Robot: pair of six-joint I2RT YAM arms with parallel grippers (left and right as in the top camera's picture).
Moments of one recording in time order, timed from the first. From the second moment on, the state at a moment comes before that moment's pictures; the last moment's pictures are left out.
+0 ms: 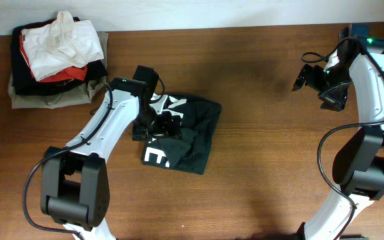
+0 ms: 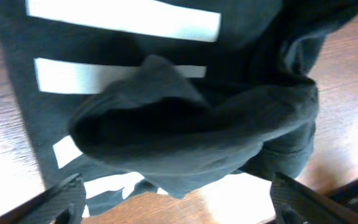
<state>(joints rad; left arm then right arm) -0.29 1.89 1.44 -1.11 0.33 -0.17 -0.24 2.04 1.87 -1.31 -0.20 0.31</state>
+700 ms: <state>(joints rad) -0.54 1.94 1.44 -0.97 0.45 -0.13 -0.24 2.04 1.87 -1.31 -0.20 0.31</state>
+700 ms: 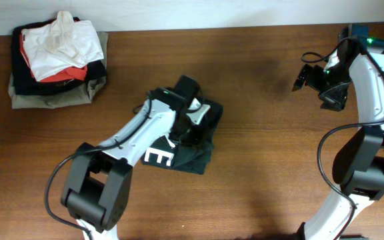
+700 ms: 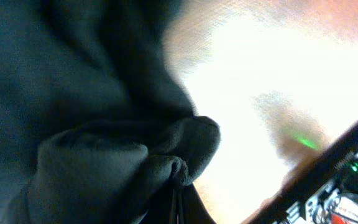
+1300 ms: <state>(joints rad) -0.60 1.95 1.87 -1.18 0.30 -0.10 -0.24 2.04 1.87 -1.31 -0.20 0.31</state>
